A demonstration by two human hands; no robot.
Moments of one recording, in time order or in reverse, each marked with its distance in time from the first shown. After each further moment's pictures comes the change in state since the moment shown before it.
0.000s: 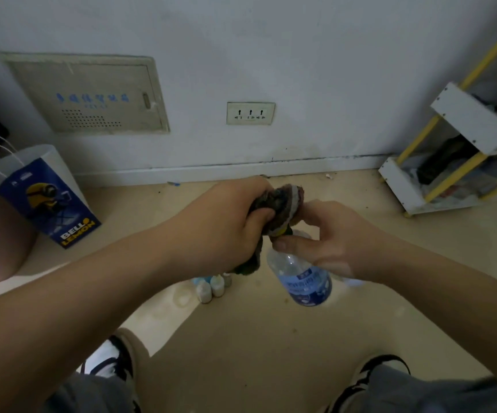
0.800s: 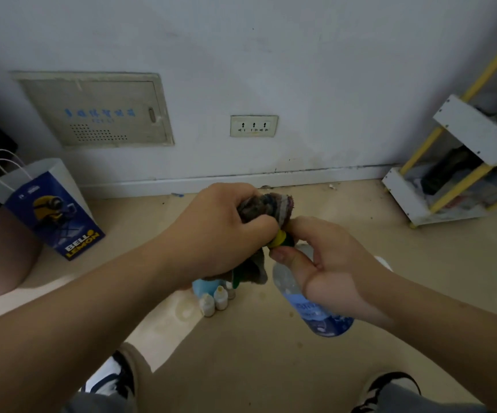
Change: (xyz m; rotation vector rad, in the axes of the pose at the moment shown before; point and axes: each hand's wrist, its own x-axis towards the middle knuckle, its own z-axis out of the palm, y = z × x) left_hand 0.002 0.010 -0.011 -0.197 0.111 -0.216; right_hand -0.005 -0.016 0.021 -0.090 0.117 -0.052
